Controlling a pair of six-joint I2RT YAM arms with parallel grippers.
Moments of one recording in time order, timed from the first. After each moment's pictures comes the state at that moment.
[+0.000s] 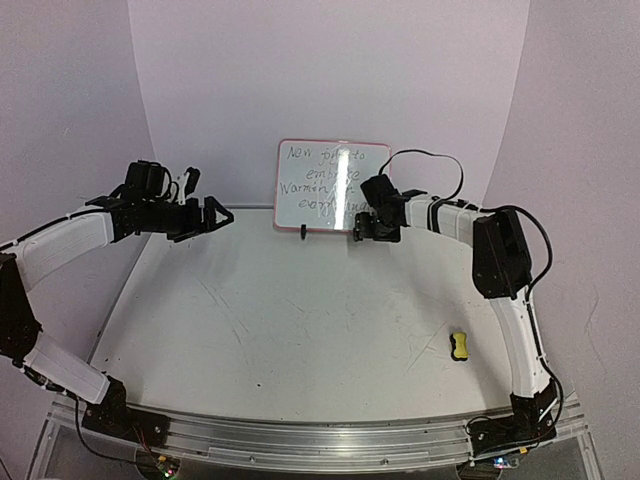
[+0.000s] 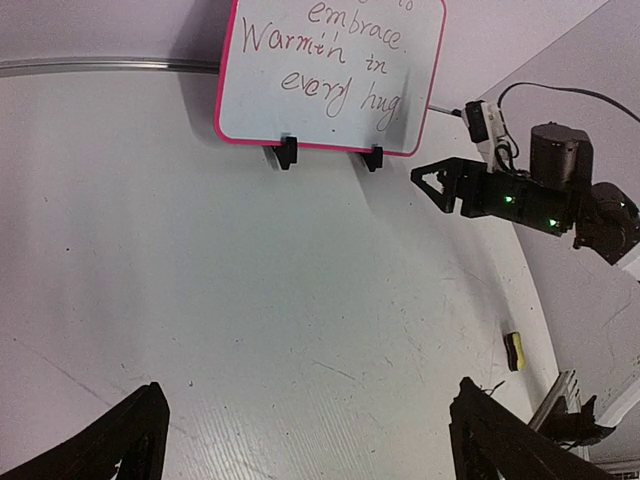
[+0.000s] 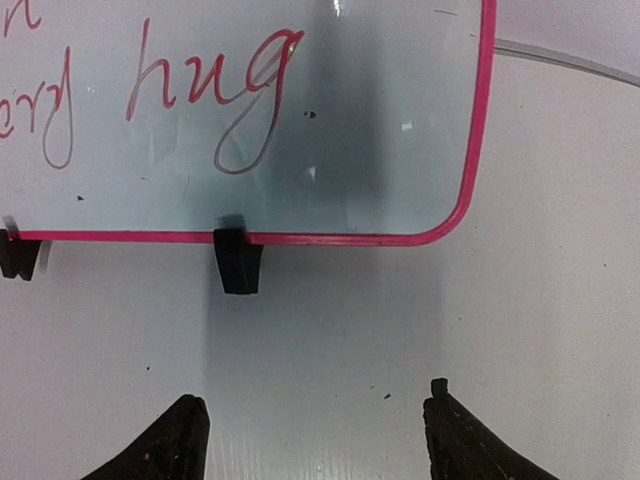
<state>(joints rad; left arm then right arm) -0.30 1.39 1.12 -0.33 0.43 -0.37 0.53 2.37 2.03 -0.56 0.28 0.43</state>
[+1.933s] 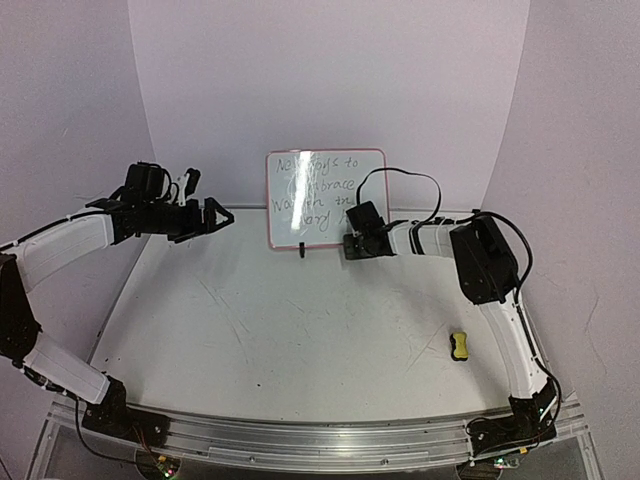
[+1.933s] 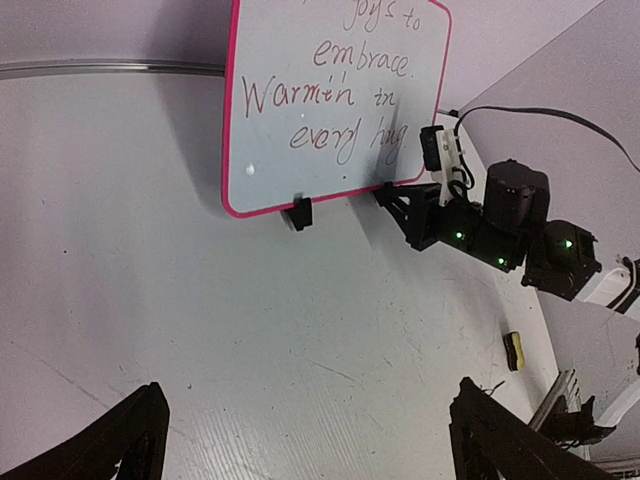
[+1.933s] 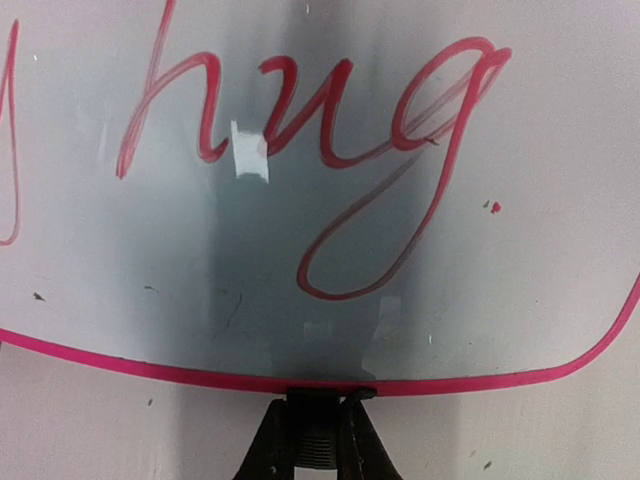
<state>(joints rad) -0.30 1.39 1.10 -0.31 0.44 -0.37 0.60 2.46 1.88 -0.21 0.32 0.28</state>
